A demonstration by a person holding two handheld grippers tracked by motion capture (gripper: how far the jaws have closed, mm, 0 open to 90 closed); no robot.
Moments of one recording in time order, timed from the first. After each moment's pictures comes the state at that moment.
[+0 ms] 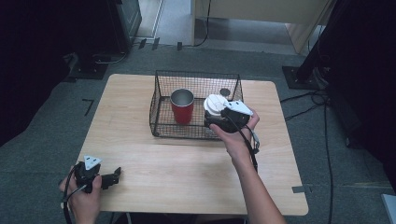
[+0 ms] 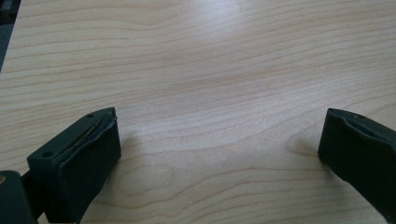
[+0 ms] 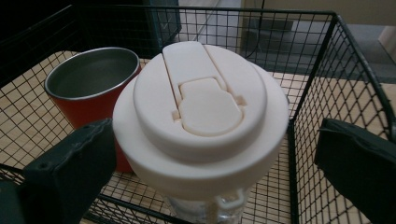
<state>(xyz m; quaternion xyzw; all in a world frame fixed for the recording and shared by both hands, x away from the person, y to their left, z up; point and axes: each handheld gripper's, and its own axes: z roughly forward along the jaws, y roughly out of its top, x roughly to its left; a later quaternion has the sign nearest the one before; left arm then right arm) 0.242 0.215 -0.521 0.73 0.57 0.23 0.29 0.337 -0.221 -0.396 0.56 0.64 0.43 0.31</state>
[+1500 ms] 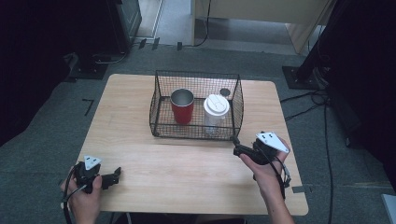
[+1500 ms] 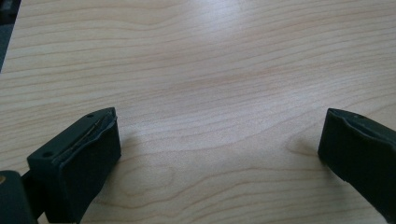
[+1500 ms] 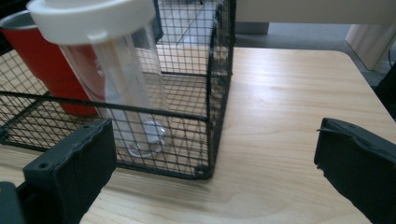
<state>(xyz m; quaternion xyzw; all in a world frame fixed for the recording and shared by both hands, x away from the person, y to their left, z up) 0.242 0.215 -0.521 0.73 0.57 0.23 0.29 0.256 -0.301 -0.437 0.57 0.61 0.44 0.33</state>
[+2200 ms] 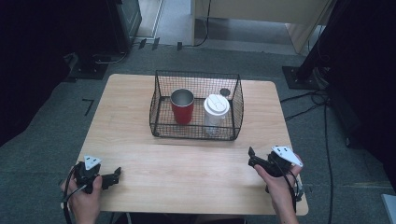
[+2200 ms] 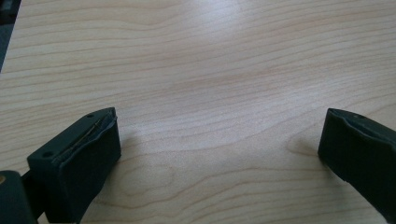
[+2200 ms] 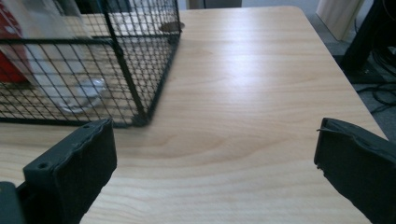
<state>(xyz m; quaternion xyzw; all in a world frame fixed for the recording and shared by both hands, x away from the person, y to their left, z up) 0.242 0.216 -0.521 0.73 0.57 0.23 0.29 0.232 -0.348 -0.478 0.62 0.59 0.40 0.33</state>
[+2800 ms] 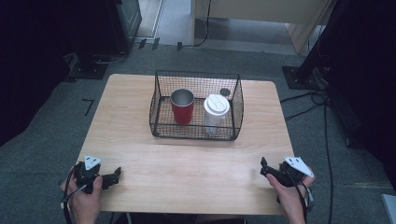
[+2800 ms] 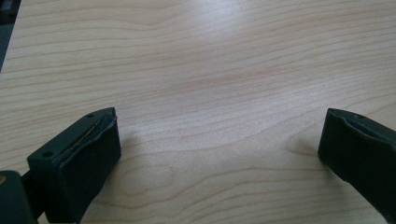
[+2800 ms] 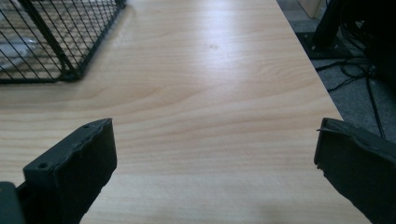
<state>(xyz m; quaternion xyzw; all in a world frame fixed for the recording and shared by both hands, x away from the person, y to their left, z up) 0.242 0.216 -0.521 0.73 0.57 0.23 0.29 0.210 -0.388 -0.509 0.65 0.58 0.36 0.33</state>
